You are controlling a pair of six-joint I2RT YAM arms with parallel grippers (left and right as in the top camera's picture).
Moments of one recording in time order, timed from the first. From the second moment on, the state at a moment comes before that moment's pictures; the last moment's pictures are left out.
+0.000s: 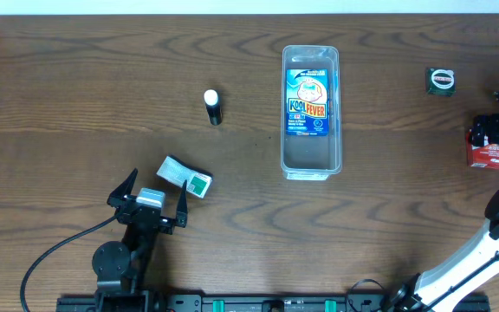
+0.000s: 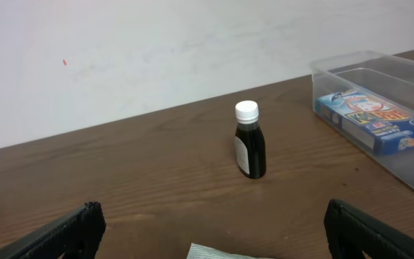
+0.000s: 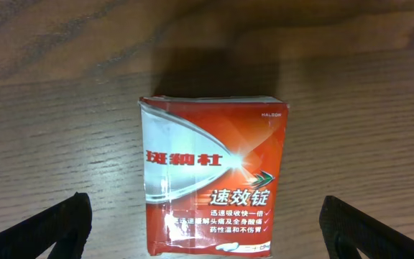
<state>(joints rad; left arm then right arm) 0.01 0.01 0.02 -0.10 0.23 0.17 -0.61 2.12 1.69 -0.97 -0.03 -0.48</state>
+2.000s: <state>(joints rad) 0.01 0.01 0.02 -0.10 0.23 0.17 -0.61 2.15 1.57 -0.84 -0.06 -0.44</state>
